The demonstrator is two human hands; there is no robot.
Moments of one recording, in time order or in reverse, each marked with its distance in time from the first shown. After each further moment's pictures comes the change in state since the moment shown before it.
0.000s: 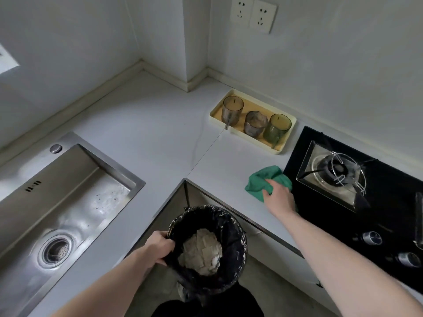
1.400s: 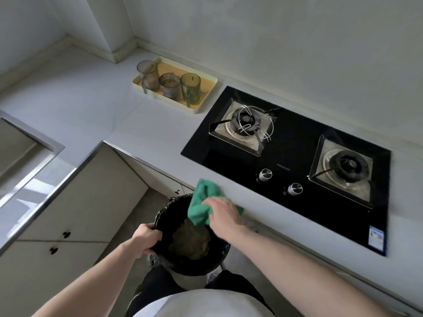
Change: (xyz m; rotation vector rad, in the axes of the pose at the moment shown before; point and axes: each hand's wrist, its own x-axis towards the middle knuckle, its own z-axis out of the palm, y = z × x) left_hand -0.100 -0.013 0.282 -0.012 0.050 -0.012; right_hand -0.163 0.229 -0.024 0.053 -0.256 -0.337
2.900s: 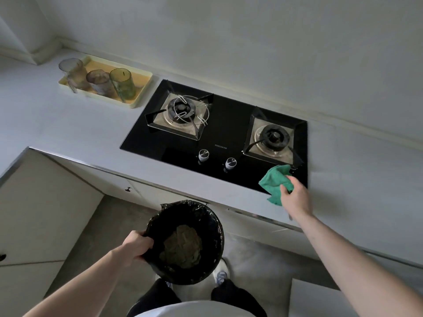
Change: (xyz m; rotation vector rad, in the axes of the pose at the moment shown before) left_hand -0.064 0.000 0.131 0.185 -0.077 0.080; right_hand -0.177 0.279 -0.142 0.170 0.622 0.657
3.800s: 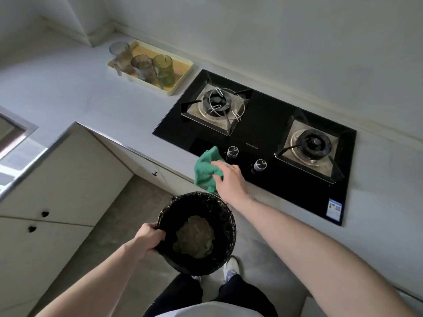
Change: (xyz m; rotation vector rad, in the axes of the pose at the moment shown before) left_hand -0.011 -0.021 0.004 -0.141 0.102 -0.045; right_hand -0.052 -0.182 0.131 0.066 -0.434 -0.610
